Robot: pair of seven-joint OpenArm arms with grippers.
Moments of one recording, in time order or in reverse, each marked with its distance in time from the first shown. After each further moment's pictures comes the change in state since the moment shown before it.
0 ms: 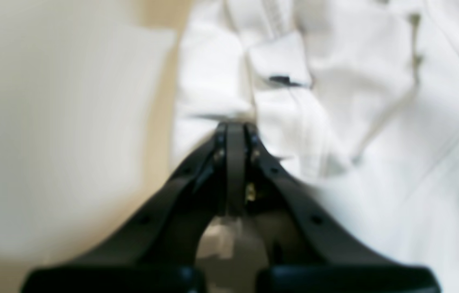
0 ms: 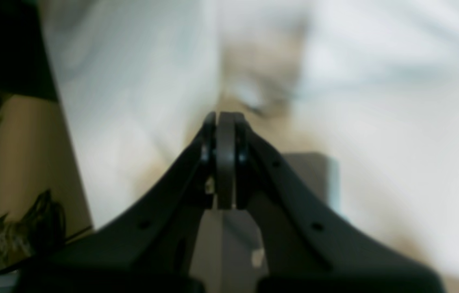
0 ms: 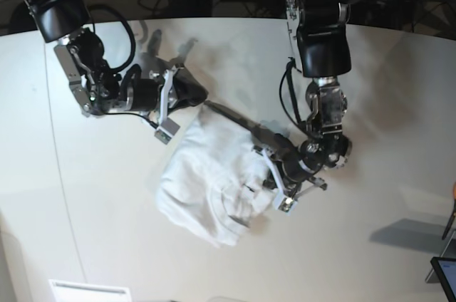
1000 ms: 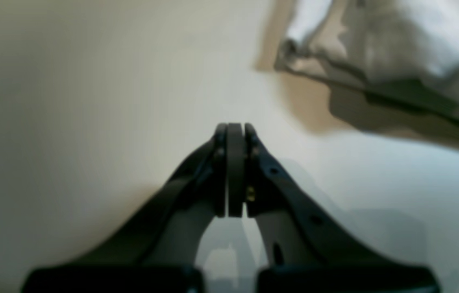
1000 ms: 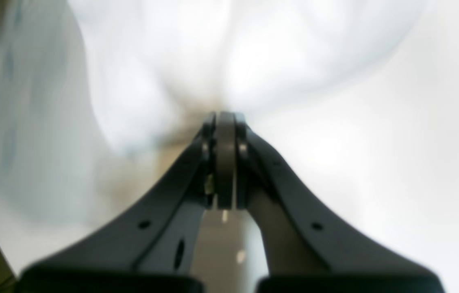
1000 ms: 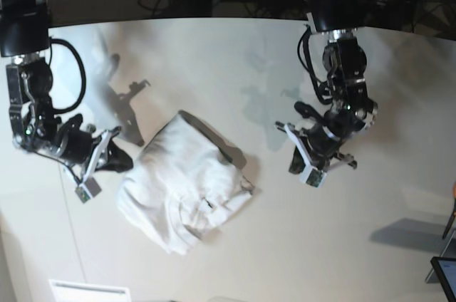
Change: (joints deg) left arm 18.2 -5.2 -0.8 31.4 -7.7 1.8 6.3; right arm 5.1 8.5 20.7 4.6 -1.6 -5.9 -2.5
